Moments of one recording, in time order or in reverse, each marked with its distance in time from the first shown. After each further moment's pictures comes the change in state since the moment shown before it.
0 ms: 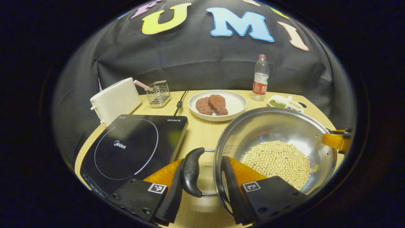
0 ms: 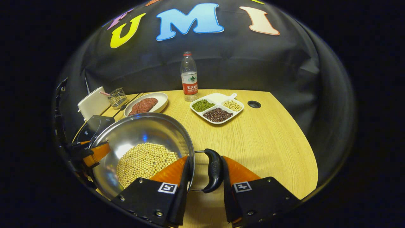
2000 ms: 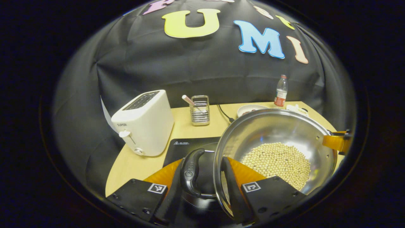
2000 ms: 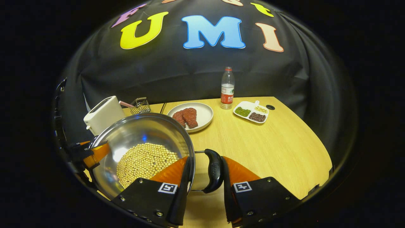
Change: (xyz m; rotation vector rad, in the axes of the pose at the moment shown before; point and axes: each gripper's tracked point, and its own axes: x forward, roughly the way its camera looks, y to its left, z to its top) left arm -0.012 0.259 0.058 0.091 -0.092 -0.107; right arm -0.053 0.251 0.029 0.104 -0.046 -0.120
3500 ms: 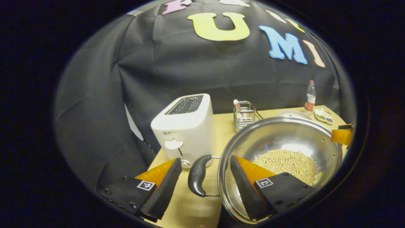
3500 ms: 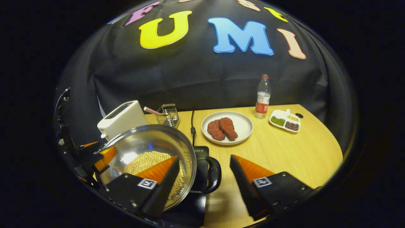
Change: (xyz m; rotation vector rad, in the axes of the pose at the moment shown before) left arm 0.005 0.129 0.023 -0.015 -0.129 0.196; right arm 0.022 0.103 0.044 -0.039 -0.127 0.124
